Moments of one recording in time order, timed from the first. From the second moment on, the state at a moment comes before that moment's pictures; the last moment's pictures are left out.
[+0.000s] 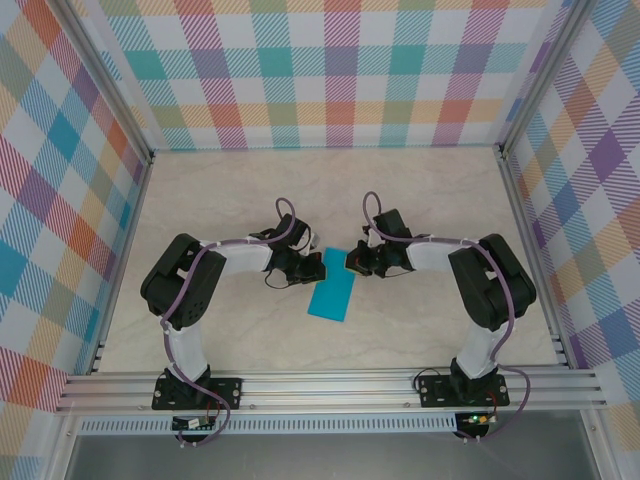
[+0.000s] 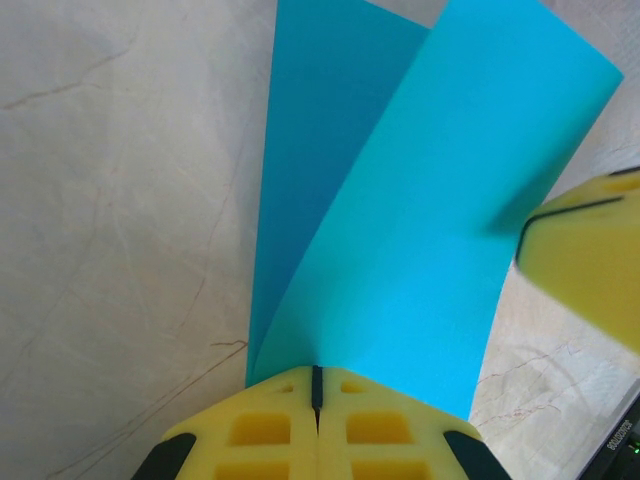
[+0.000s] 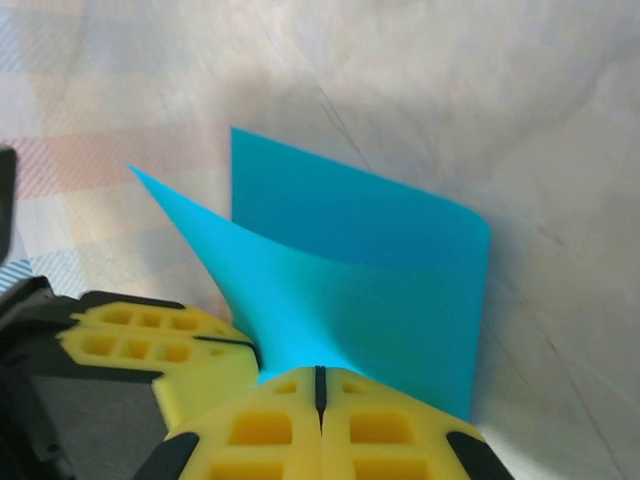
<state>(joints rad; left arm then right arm) -0.58 1.88 1.02 -0.25 0.48 -0.62 0.47 1.79 0.90 -0.09 -0.58 0.76</state>
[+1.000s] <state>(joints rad) -0.58 1.88 1.03 -0.27 0.47 -0.62 0.41 1.90 1.03 -0.16 -0.59 0.73</state>
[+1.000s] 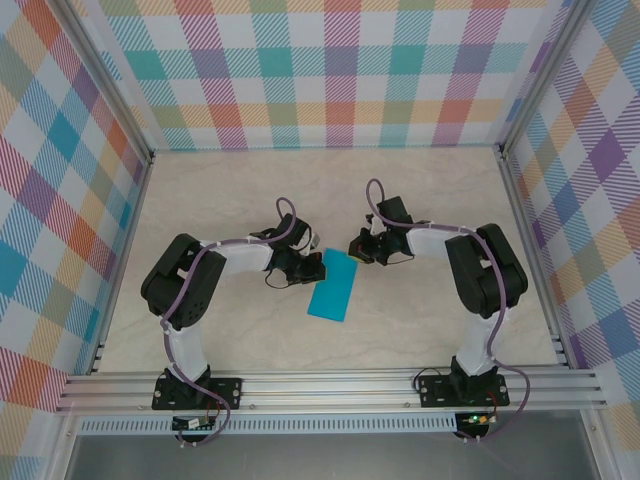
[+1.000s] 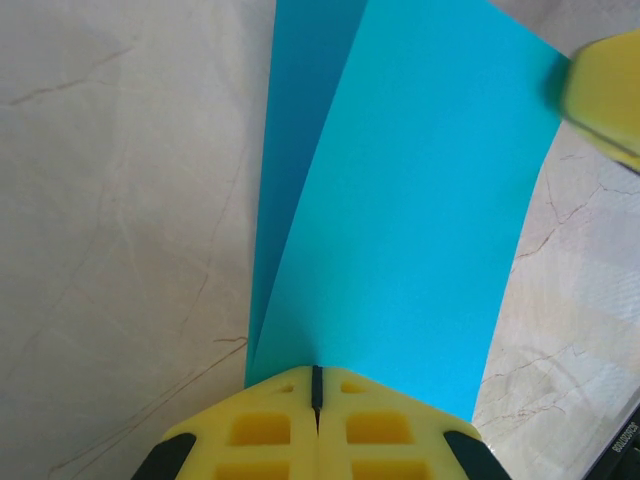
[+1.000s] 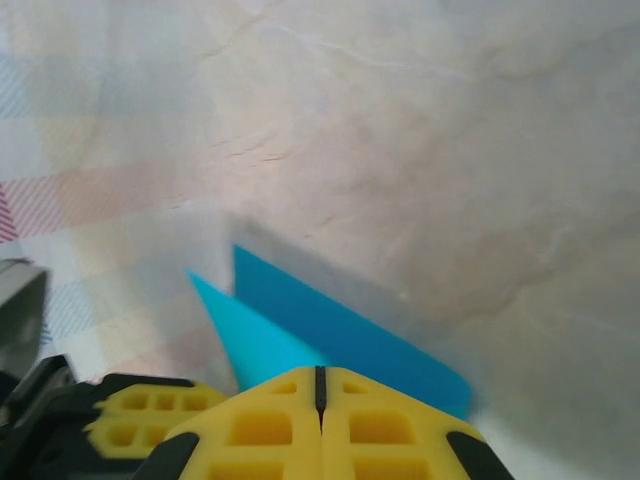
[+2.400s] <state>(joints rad) -0.58 1.87 1.03 -0.28 0.46 -0.62 0.35 1.80 1.01 -0.19 -0.62 0.70</state>
